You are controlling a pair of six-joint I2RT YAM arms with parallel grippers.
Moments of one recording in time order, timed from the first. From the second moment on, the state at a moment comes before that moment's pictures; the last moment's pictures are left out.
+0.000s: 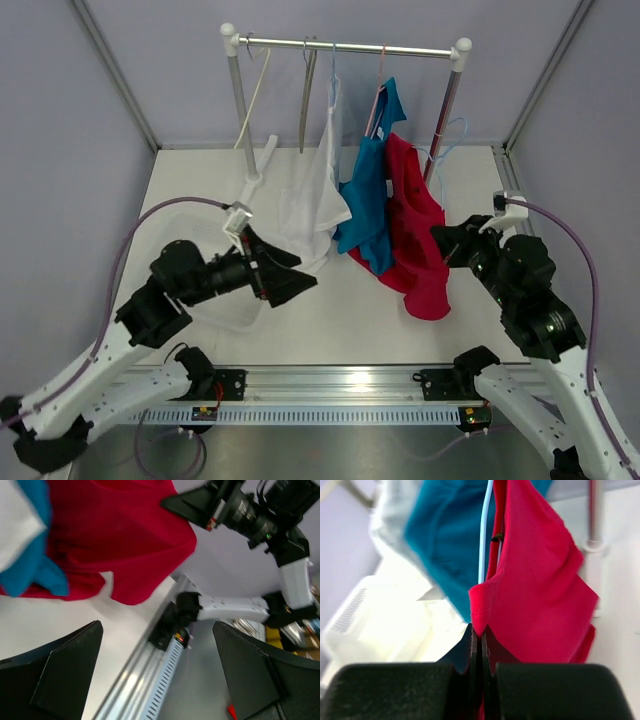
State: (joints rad) left arm -0.72 0.65 0.85 -0.23 0.41 -0.63; right arm 0.42 0.63 0.96 -0.51 0.08 0.43
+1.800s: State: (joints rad) left arm -1.13 1.52 1.52 0.03 -0.25 -0.49; right arm 0.42 0.41 0.93 -0.59 -0.42 0.47
